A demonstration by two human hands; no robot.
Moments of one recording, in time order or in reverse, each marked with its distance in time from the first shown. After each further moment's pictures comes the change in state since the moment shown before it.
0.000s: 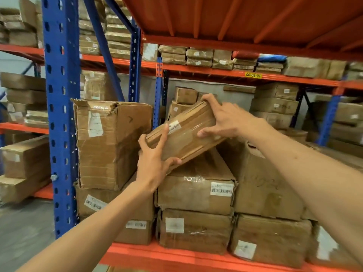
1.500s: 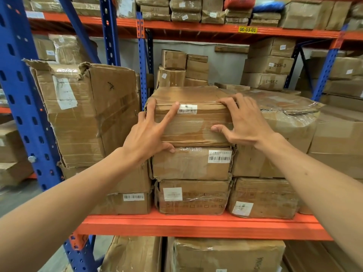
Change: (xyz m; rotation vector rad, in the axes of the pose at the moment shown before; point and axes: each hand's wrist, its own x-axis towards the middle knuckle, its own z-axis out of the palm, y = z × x) left_hand 0.015 -0.004 0.002 0.564 -0.276 0.333; right_hand -0.090 0.044 0.098 -0.068 0.268 -0.024
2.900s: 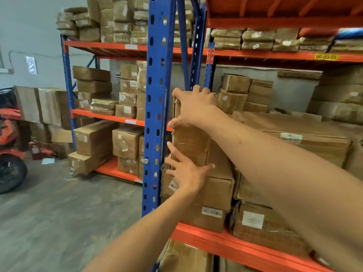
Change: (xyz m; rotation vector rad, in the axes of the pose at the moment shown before) left_hand -0.092 -0.087 -0.010 -0.672 0.140 -1.064; right_hand 0.209 -0.358 -0.024 -0.038 -0.333 0.028
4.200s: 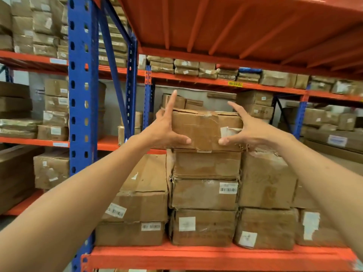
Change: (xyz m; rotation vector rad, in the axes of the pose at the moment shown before) left_hand 0.007 0.174 -0.019 0.108 -0.484 0.899; right_hand -0.176 0.283 -0.054 0.525 0.002 0.429
